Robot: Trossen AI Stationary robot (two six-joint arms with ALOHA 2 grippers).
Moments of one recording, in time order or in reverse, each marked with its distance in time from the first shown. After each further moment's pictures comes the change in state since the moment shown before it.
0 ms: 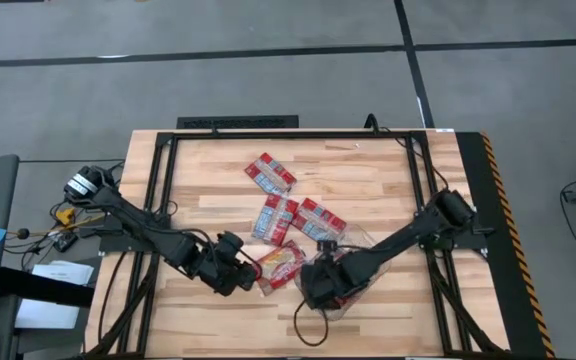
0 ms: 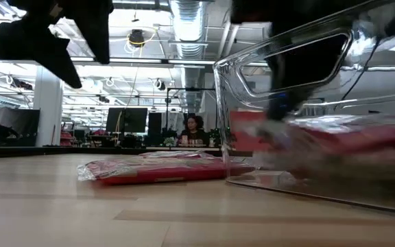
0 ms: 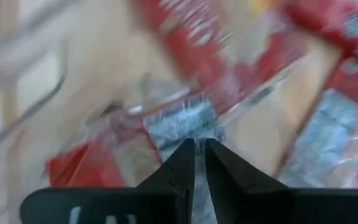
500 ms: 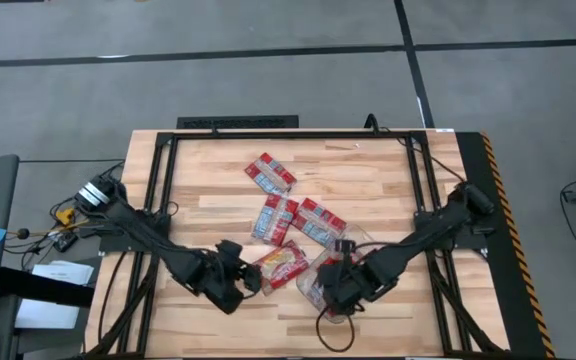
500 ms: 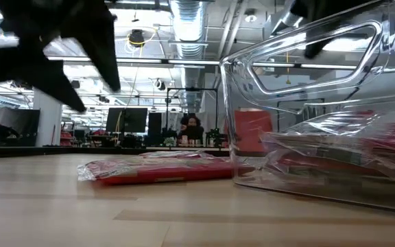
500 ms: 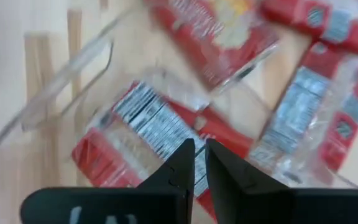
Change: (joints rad) left arm -0.061 0.142 -0.002 0.055 -0.217 -0.212; right arm 0.073 -0.180 0.002 -0.115 -0.012 0.126
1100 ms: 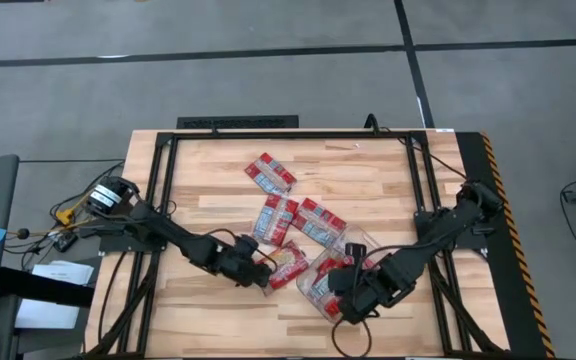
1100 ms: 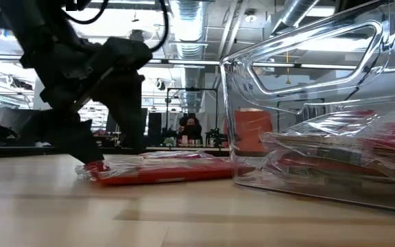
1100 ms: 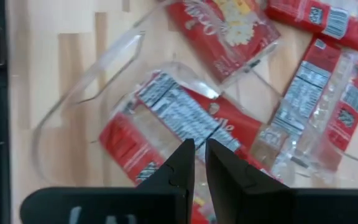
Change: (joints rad) left arm 0.184 0.096 -0.217 0.463 0.293 0.286; right arm 0.073 -0.054 -0.001 -0.039 0.025 0.081
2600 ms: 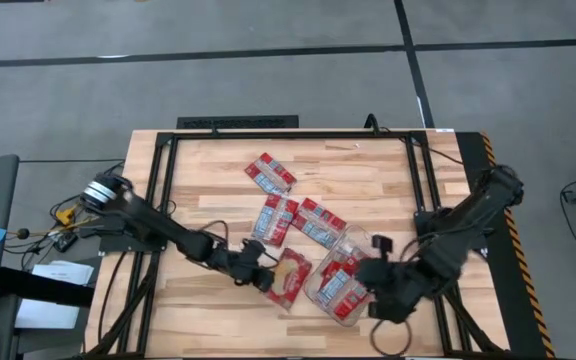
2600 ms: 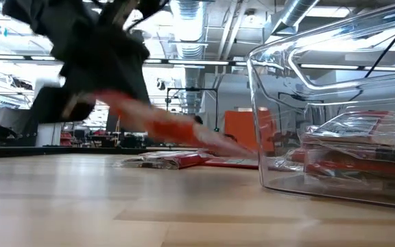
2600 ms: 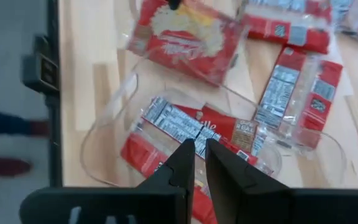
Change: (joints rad) left arm 0.018 -0.091 -0.019 0.255 0.179 -0.016; right arm 0.120 -0.213 0.000 -0.112 0.091 0.168
